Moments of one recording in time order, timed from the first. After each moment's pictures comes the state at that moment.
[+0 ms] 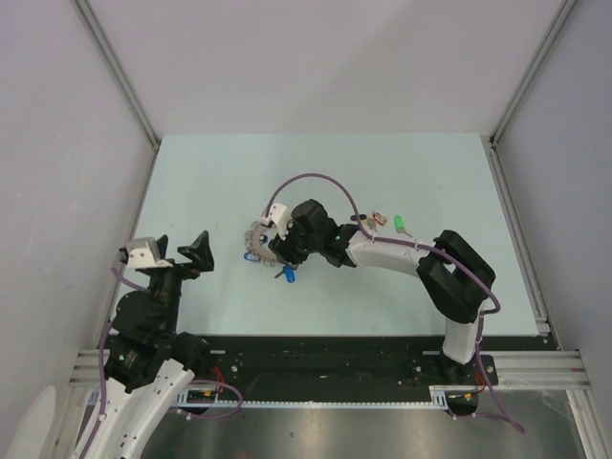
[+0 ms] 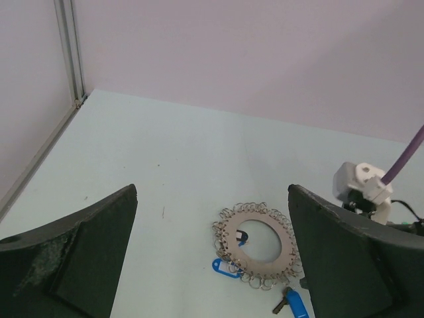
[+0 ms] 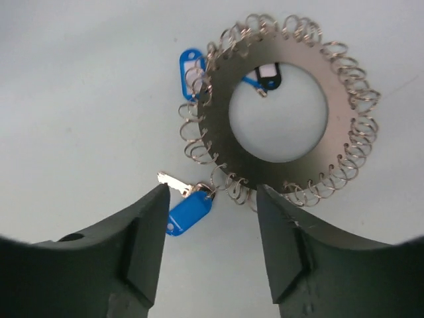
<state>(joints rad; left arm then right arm) -0.45 0.12 0.53 -0.26 -0.46 -0.15 0.92 1.88 1.24 -0.02 -0.20 -0.18</state>
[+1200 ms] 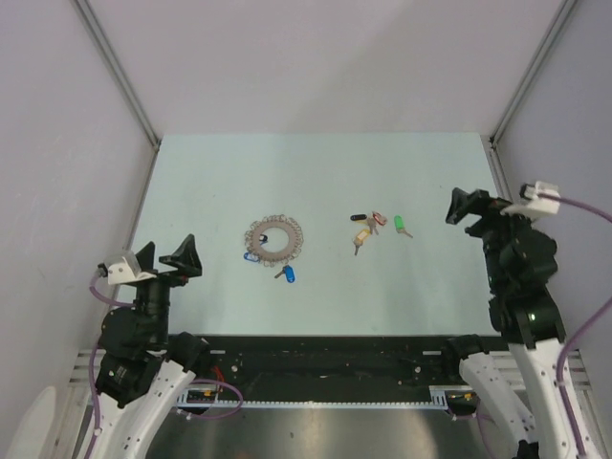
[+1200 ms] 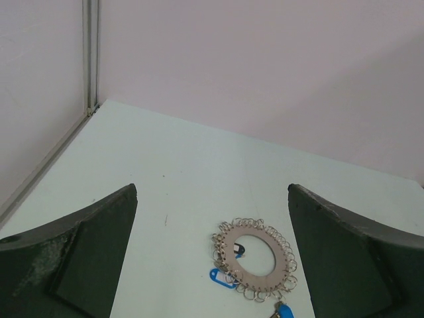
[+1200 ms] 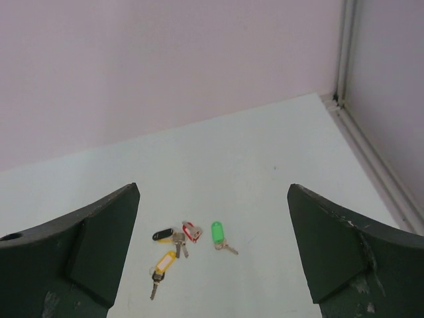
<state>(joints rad) -0.45 0.02 0.56 -0.32 -0.52 -0.18 0.20 0.60 0.92 -0.29 0.27 0.24</state>
